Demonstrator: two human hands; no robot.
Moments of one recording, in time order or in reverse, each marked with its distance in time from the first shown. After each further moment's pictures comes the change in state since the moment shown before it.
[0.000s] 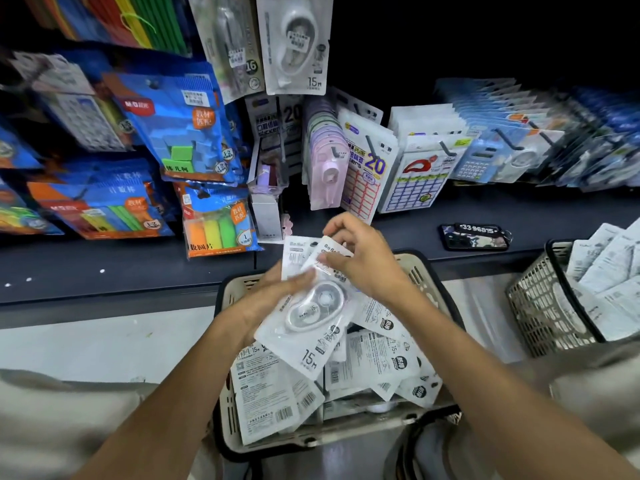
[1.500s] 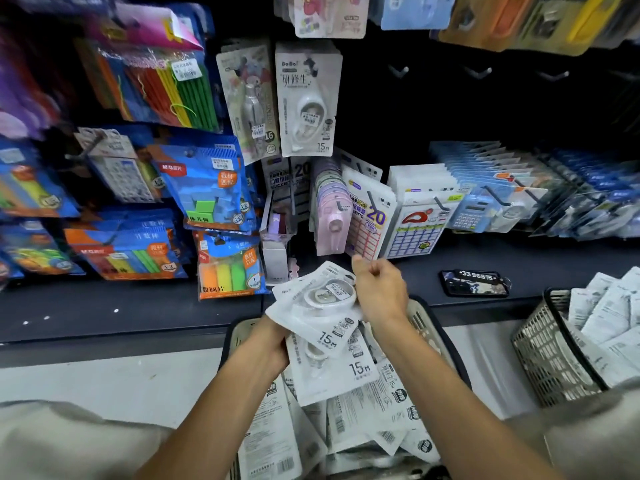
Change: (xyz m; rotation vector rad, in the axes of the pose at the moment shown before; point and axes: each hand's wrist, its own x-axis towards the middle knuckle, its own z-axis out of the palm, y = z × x) left_hand -0.020 0.033 0.038 -0.326 0.216 0.002; right_hand 0.006 -0.022 -0.003 0.017 0.510 0.501
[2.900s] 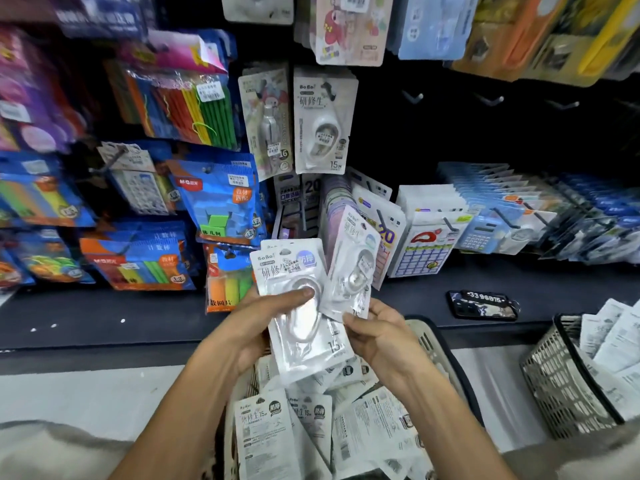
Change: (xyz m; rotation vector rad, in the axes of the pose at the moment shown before) left_hand -0.015 0.054 -0.016 0.178 -0.007 0.209; right_hand -0.024 0.016 -0.010 0.831 -0.638 0.196
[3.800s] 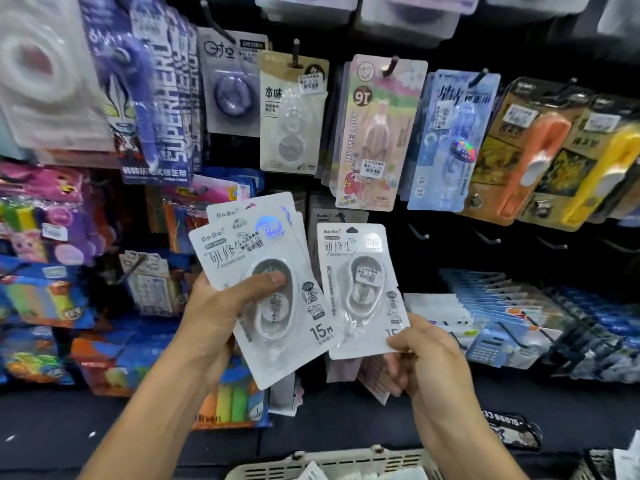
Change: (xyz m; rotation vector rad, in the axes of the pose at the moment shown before) left_hand 0.005 0.154 0.000 -0.026 0.006 0.698; right_hand -0.002 -0.128 0.077 -0.267 0.096 -0.415
